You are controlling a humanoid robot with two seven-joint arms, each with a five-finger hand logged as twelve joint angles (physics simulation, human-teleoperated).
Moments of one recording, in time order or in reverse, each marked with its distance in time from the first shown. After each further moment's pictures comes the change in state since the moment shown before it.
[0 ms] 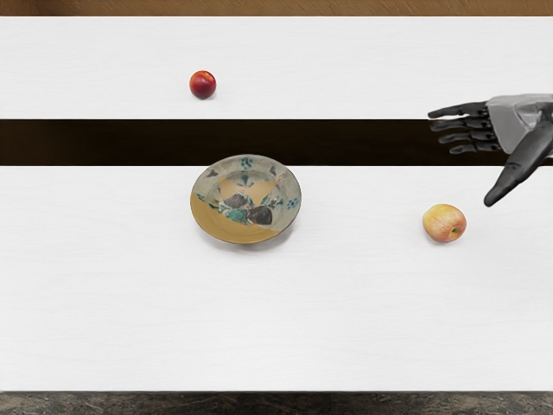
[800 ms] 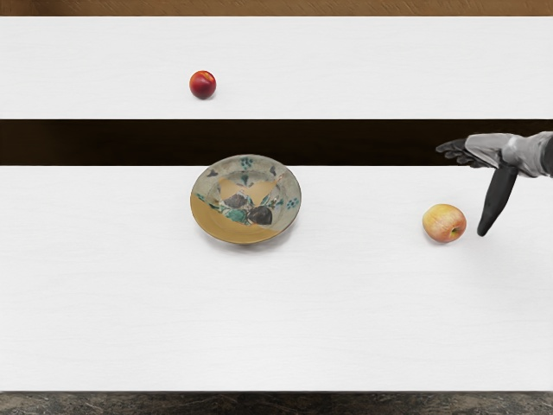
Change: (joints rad) left arm 0.000 0.000 0.000 0.000 0.000 0.000 0.000; right arm -0.051 0.152 -0.058 0.136 -0.599 -0.315 -0.167
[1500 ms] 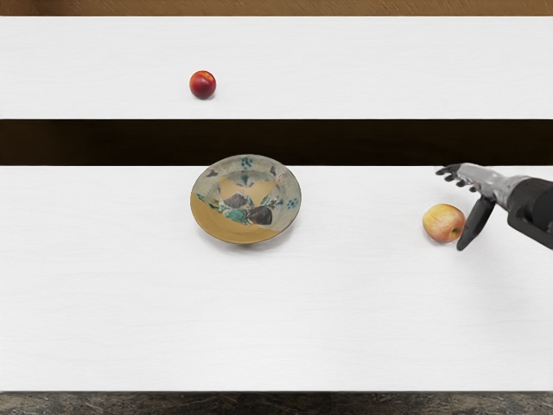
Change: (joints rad) left arm 0.000 0.000 0.000 0.000 0.000 0.000 0.000; right arm -0.169 0.116 -0.039 -0.019 -0.215 -0.310 0.009
